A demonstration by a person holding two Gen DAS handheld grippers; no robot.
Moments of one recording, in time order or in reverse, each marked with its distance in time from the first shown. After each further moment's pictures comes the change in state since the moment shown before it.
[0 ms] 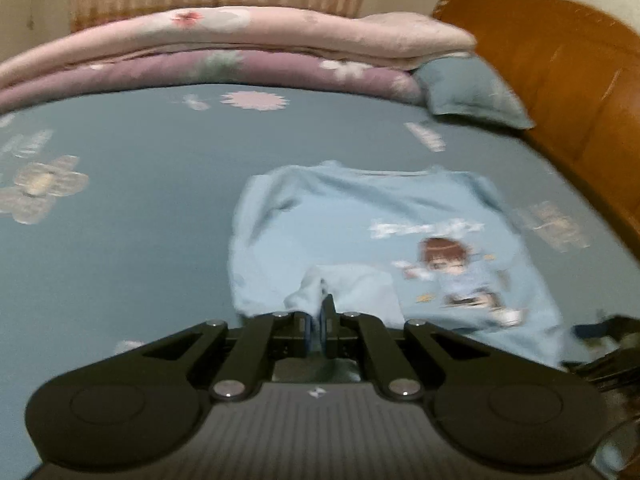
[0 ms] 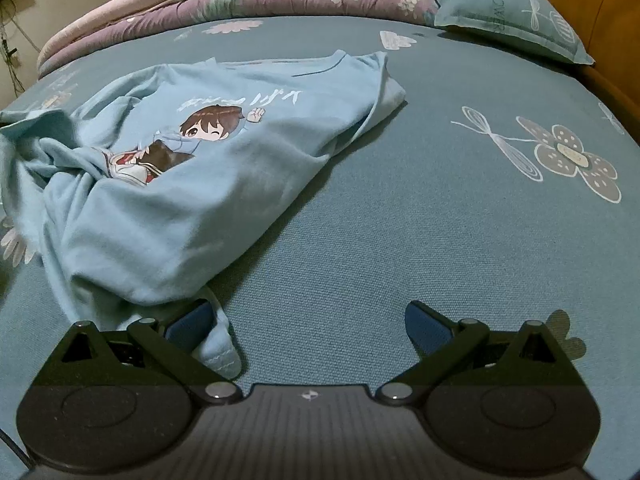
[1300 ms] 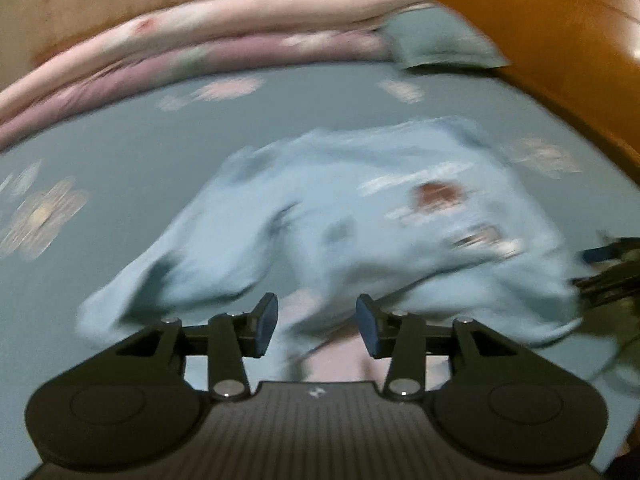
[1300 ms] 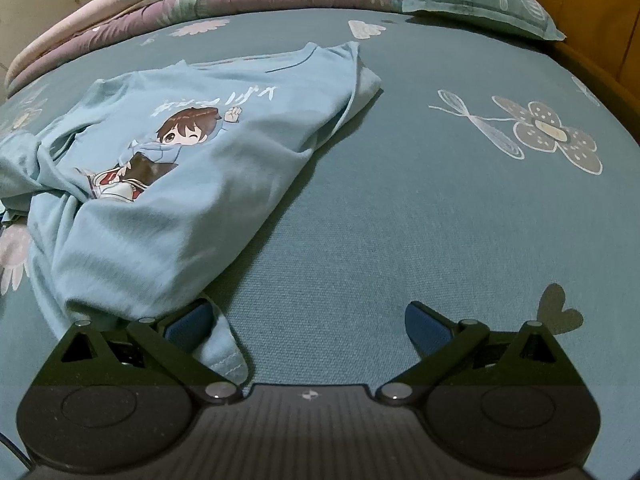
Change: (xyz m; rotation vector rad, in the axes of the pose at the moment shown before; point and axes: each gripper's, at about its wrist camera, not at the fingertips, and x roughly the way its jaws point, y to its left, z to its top) left arm -0.013 -0.041 -0.003 0.212 0.057 -0.123; right arm 0.001 0.006 0.001 0.086 0.019 -0.067
